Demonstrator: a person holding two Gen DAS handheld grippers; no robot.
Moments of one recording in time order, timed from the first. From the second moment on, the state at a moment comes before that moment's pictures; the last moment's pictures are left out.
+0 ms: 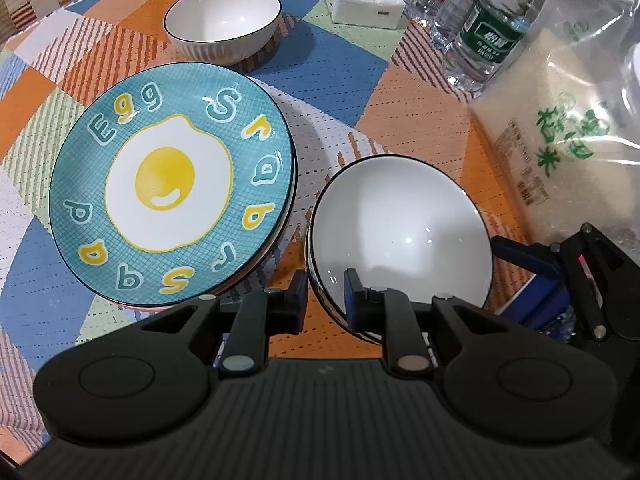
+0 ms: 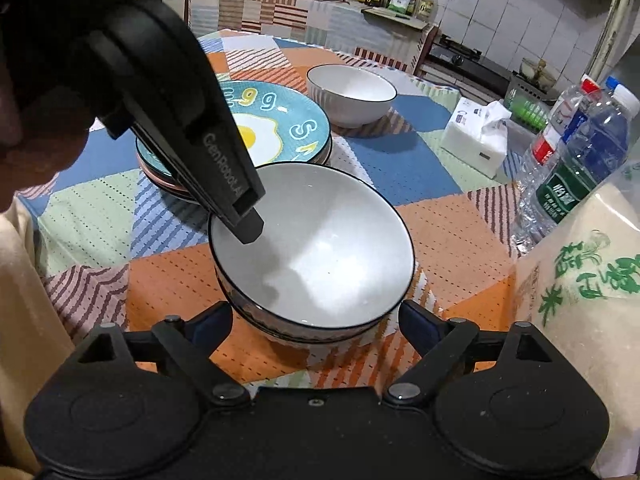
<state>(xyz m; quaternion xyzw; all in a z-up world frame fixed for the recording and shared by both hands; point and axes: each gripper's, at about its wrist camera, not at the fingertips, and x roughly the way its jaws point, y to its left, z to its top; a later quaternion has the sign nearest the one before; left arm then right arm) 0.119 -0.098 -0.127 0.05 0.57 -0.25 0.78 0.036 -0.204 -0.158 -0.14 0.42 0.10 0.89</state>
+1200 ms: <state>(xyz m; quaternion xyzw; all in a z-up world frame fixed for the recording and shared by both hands) 0.243 -0.043 -0.063 -0.01 0.45 -0.23 0.86 0.223 -0.292 -0.075 0.25 0.41 0.18 0.86</state>
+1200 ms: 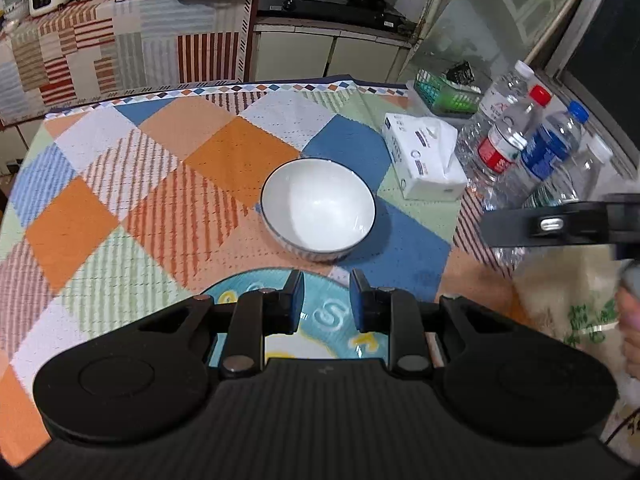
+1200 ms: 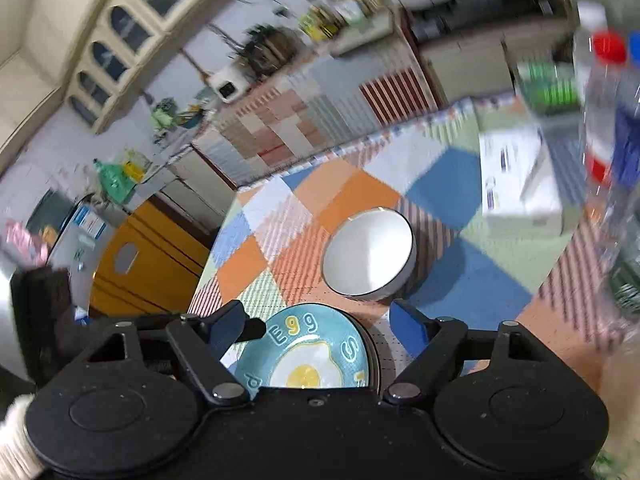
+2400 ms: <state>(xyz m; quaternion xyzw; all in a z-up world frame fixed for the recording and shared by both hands) 0.331 -0.070 -0.165 -0.03 0.46 -0.15 0.87 0.362 -0.265 -0.201 0.26 0.50 0.03 0.82</state>
